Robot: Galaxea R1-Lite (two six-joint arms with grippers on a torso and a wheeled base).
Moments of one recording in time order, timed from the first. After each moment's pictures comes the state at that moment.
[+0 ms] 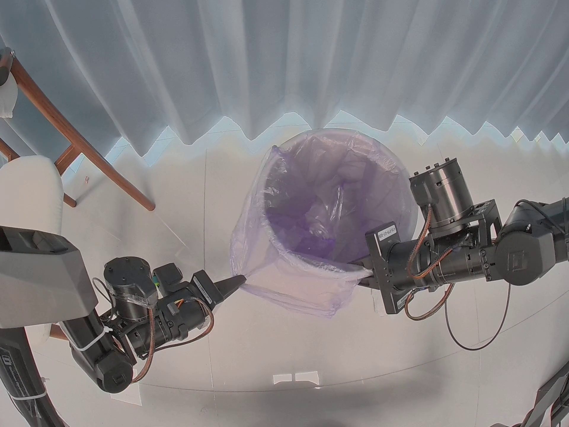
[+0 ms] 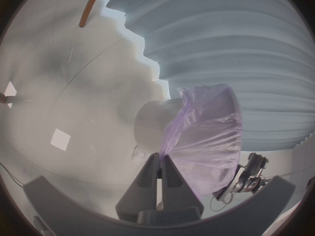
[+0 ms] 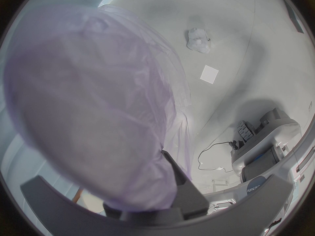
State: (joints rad) left arm -0.46 2.06 -0.35 -1.55 -0.27 -1.06; right arm 0.66 1.78 -1.08 0.00 0.17 1.65
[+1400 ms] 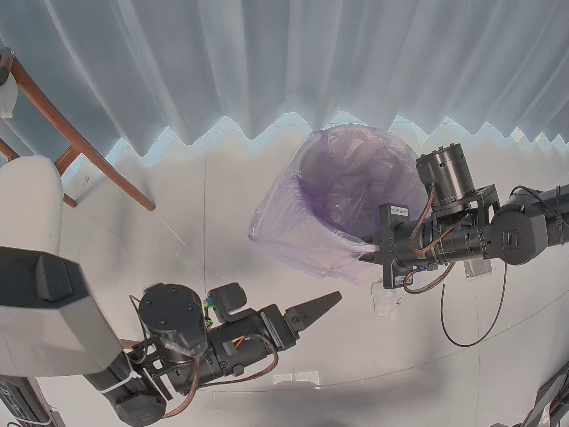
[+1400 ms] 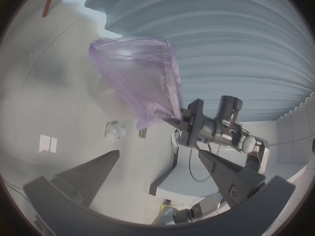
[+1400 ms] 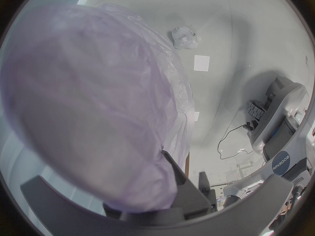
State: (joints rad) left arm -0.79 2.01 -0.40 -1.54 -0.19 -0.99; right arm 0.58 1.82 -1.15 -0.01 0.17 1.92
